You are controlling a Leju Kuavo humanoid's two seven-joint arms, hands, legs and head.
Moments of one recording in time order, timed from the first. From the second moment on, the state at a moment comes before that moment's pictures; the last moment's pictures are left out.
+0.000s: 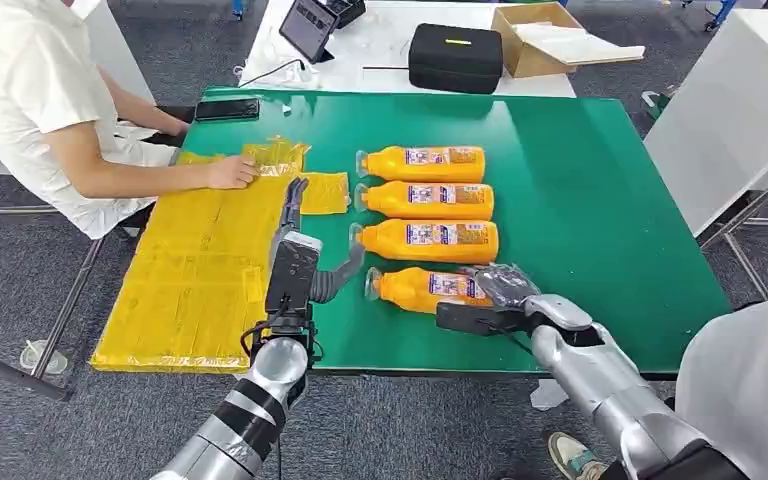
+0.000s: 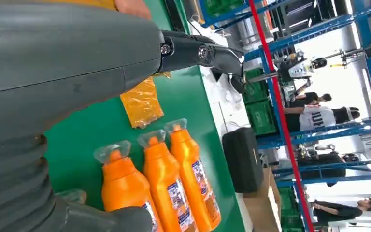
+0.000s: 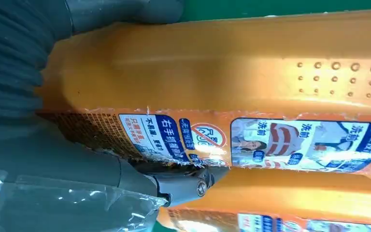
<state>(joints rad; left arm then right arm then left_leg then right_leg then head) -0.44 -0.36 -0.49 -0.80 -0.20 0.50 -0.61 -0.52 -0.29 0.65 -0.78 0.75 0.11 -0.12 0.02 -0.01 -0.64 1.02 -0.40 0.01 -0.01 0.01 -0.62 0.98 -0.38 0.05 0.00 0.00</state>
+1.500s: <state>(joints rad) -0.14 -0.26 -0.61 -1.37 0.35 0.37 -0.60 -0.16 -0.11 0.27 -1.22 0.31 -0.14 -0.44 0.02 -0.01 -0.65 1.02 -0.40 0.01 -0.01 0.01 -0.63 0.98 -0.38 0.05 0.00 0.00</state>
